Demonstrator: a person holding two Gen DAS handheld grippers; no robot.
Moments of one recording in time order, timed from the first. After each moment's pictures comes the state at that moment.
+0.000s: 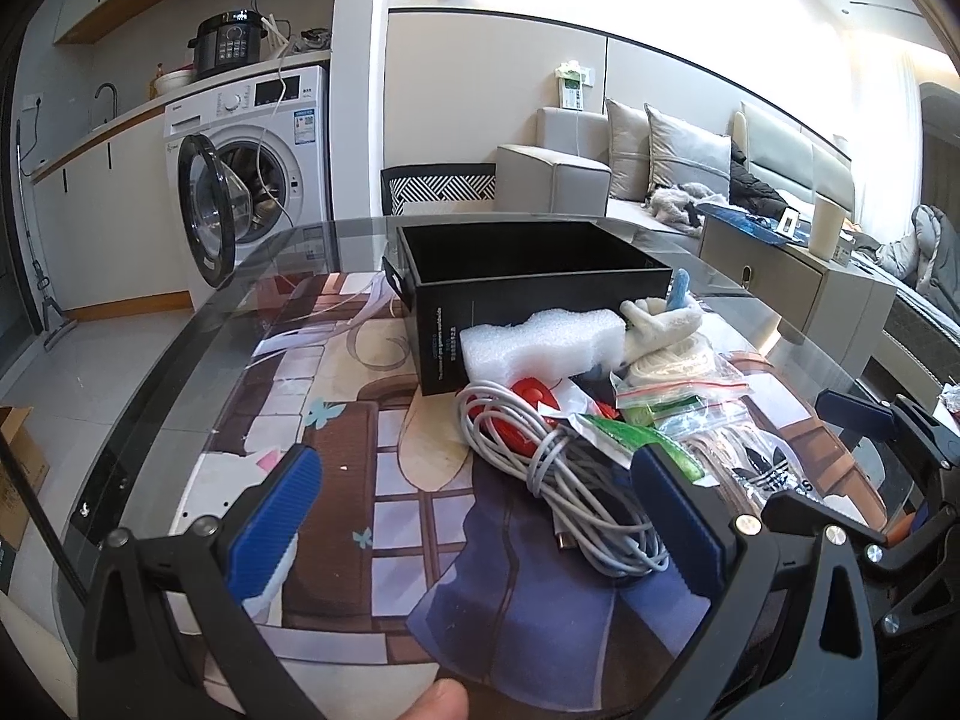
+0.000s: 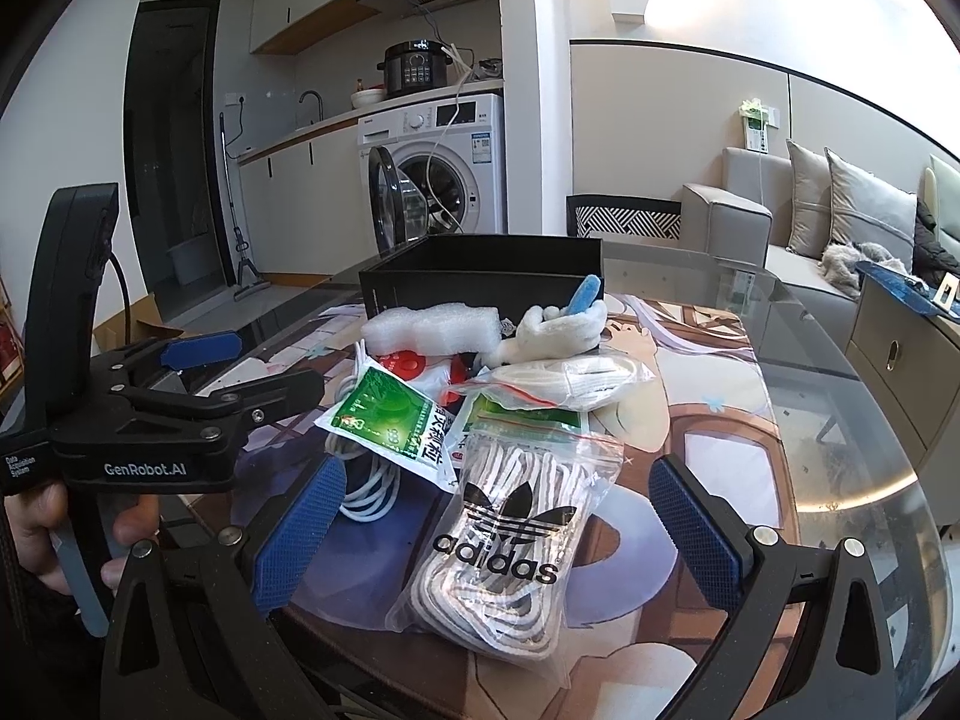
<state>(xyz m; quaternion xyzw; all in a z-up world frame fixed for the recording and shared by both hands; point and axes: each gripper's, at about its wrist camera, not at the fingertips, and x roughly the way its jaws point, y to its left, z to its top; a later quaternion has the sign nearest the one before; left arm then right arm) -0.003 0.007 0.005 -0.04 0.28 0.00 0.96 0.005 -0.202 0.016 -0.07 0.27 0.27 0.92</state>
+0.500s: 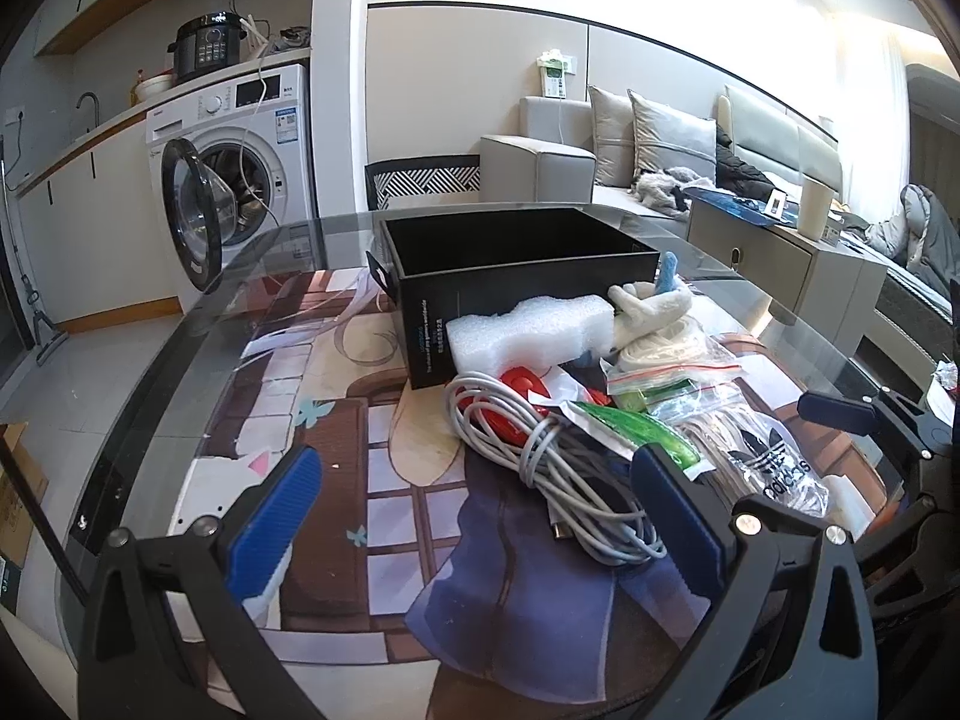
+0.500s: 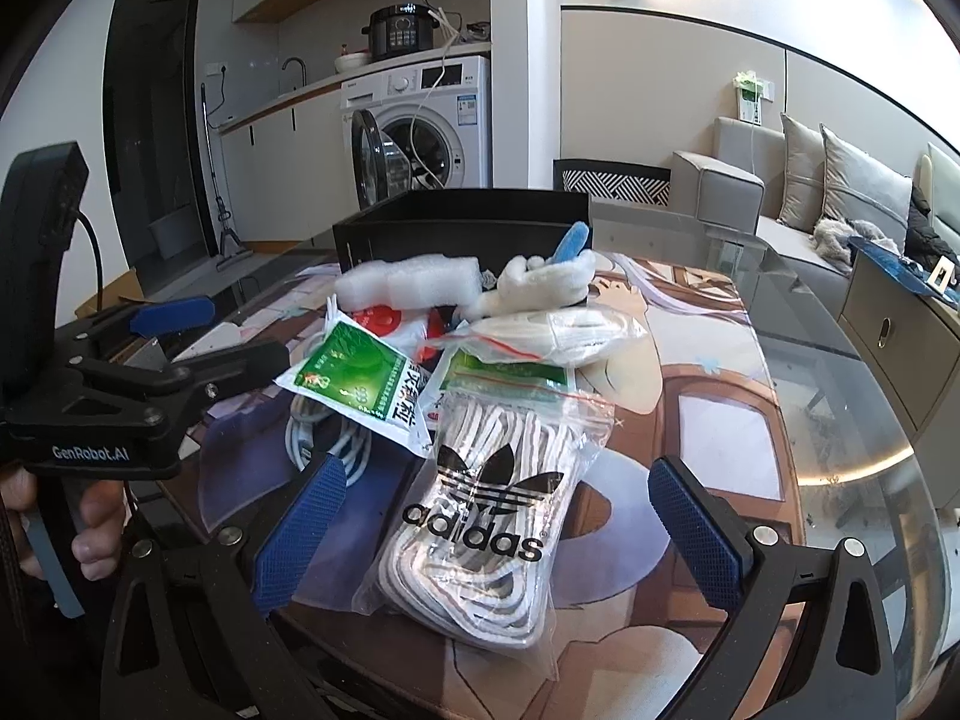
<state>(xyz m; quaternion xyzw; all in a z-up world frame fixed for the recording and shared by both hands) -0.002 0.002 0.003 -0.02 0.28 -0.01 0.96 0.017 -0.198 0.000 -0.09 0.31 0.26 0.91</state>
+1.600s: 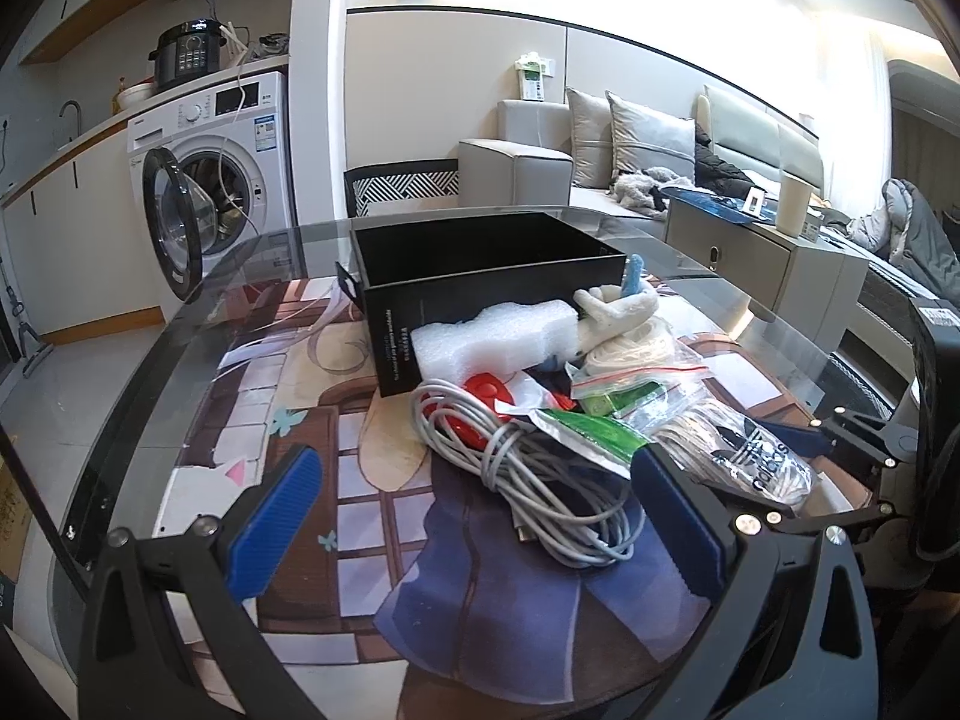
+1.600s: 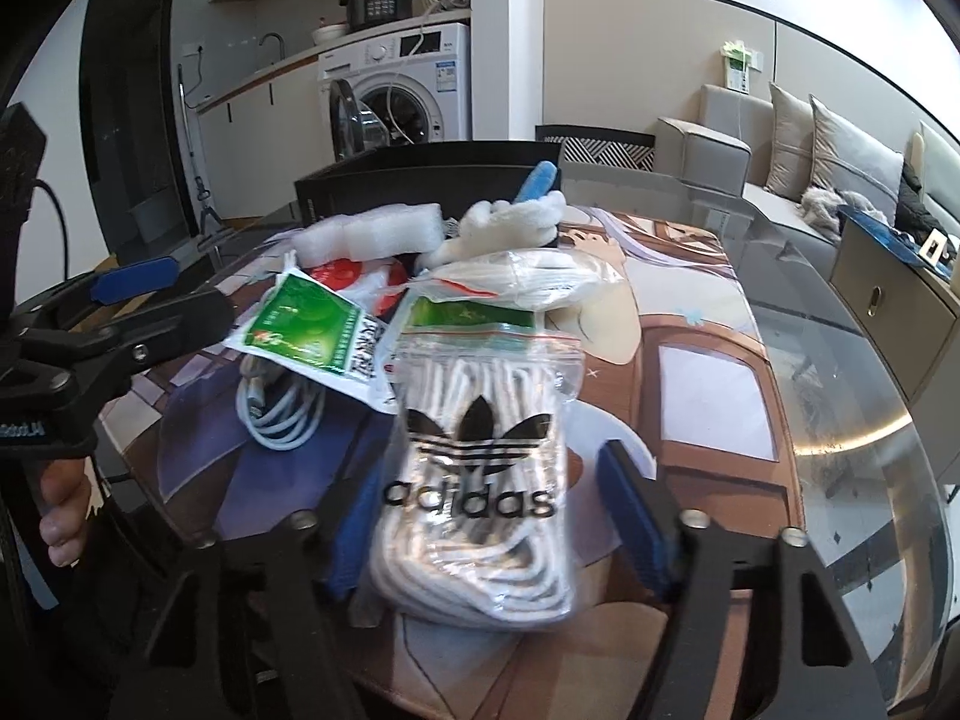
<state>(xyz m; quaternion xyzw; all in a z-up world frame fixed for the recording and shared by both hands) -0.003 -0.010 0.007 -0.01 0.28 -0.04 0.96 0.024 -0.207 -0.017 -0.10 0.34 0.24 0.91</state>
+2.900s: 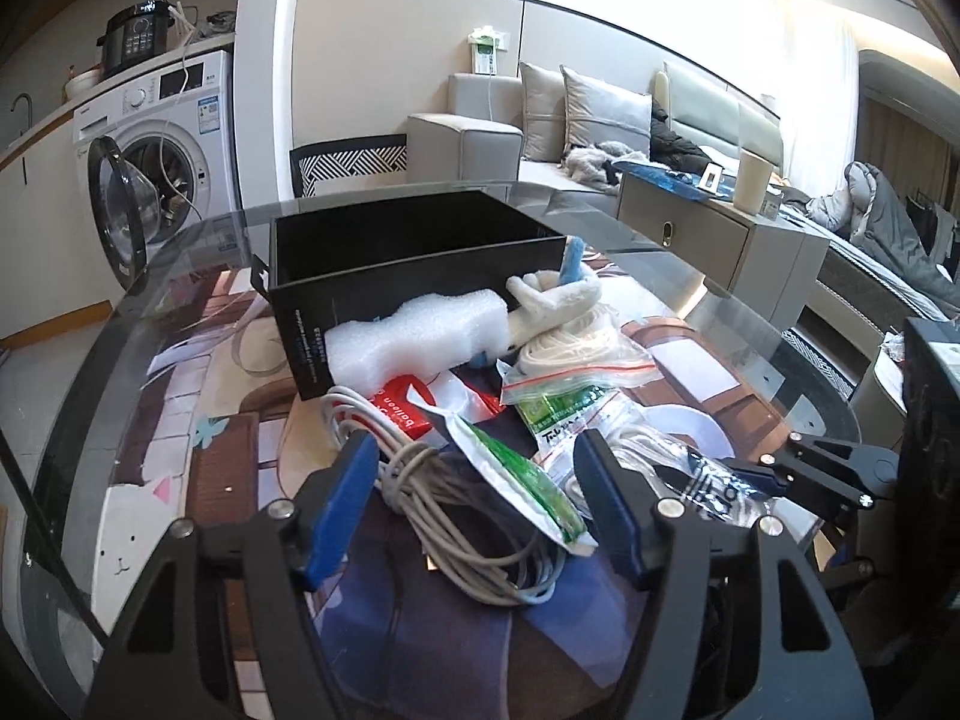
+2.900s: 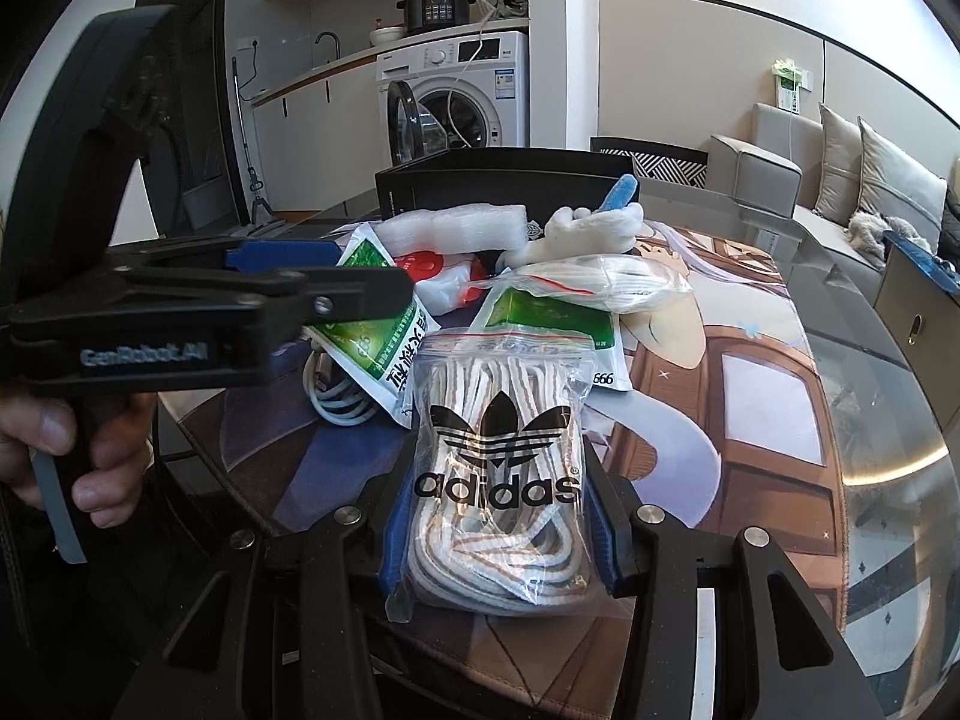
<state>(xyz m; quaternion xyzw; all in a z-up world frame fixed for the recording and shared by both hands) 0.015 -0.028 0.011 -0.02 0.31 -0.10 0.94 0.005 -0.194 -0.018 -0.10 0.33 0.30 0.89</state>
